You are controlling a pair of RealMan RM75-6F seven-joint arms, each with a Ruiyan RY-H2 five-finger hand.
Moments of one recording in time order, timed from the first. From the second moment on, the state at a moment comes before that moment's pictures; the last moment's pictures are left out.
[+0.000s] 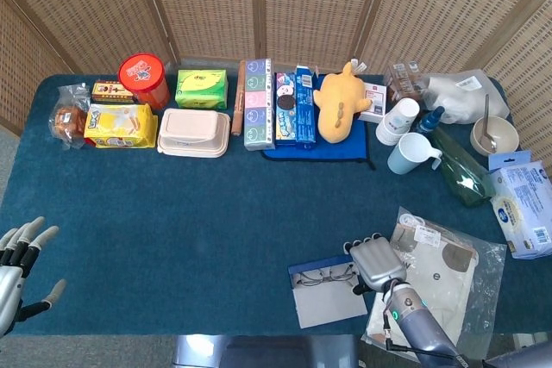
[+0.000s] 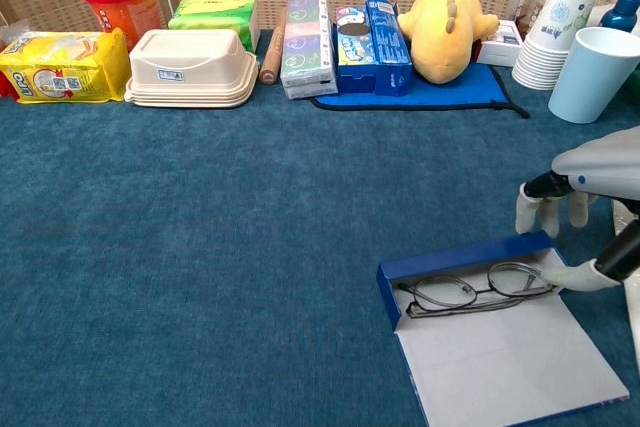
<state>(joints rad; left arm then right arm) 0.06 -0.97 0.08 -1.91 1.65 1.56 0.01 0.88 -1.23 -0.15 -2.28 -0.57 1.27 -0.90</state>
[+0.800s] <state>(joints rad) 0.05 -0.97 0.08 -1.91 1.65 1.55 0.01 0.82 -1.26 -0.19 -2.31 -0.62 1.29 -0.90</state>
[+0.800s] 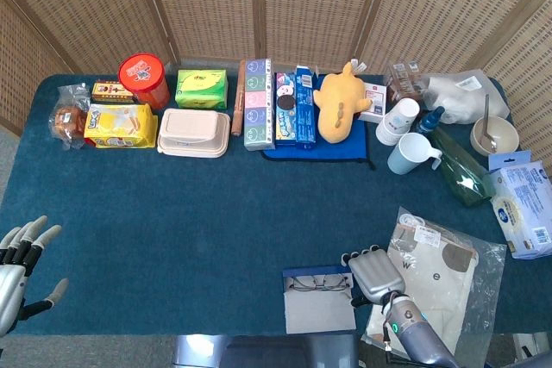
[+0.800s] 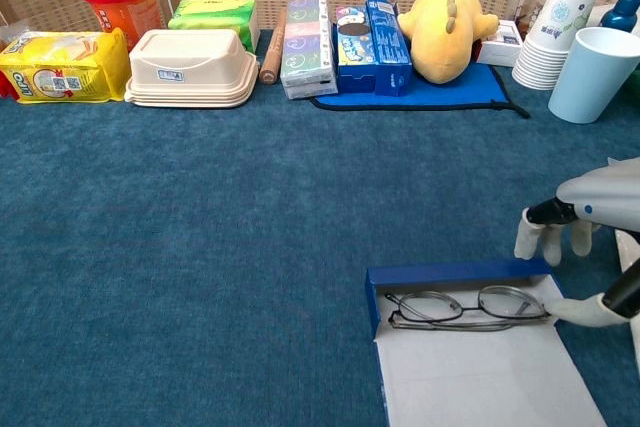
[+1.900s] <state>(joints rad) 0.09 -0.96 0.09 -1.88 1.65 1.60 -0.03 0.89 -1.37 -0.13 -2.32 -0.60 1.24 -1.01</state>
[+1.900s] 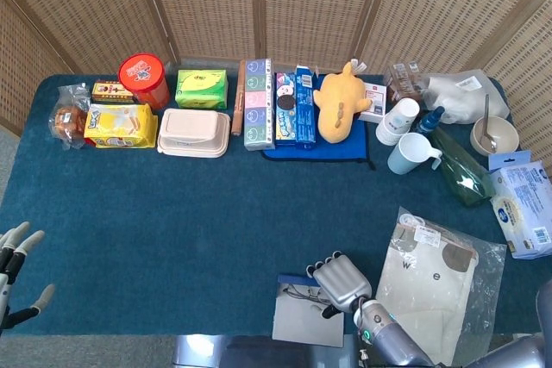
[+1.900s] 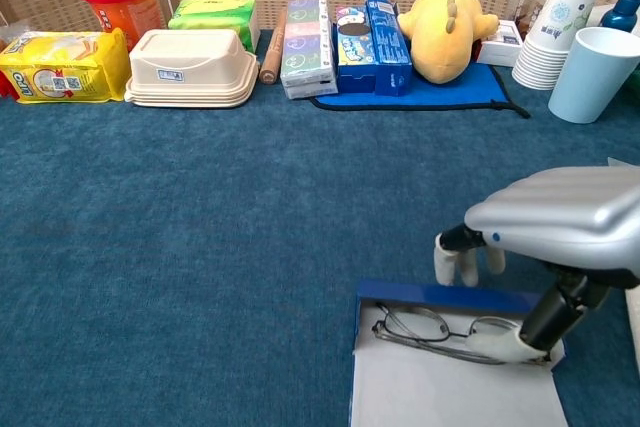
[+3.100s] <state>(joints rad) 0.09 -0.97 0.07 -1.86 1.65 1.62 -0.05 0.69 -1.30 -0.32 -2.31 -1.18 1.42 -0.96</state>
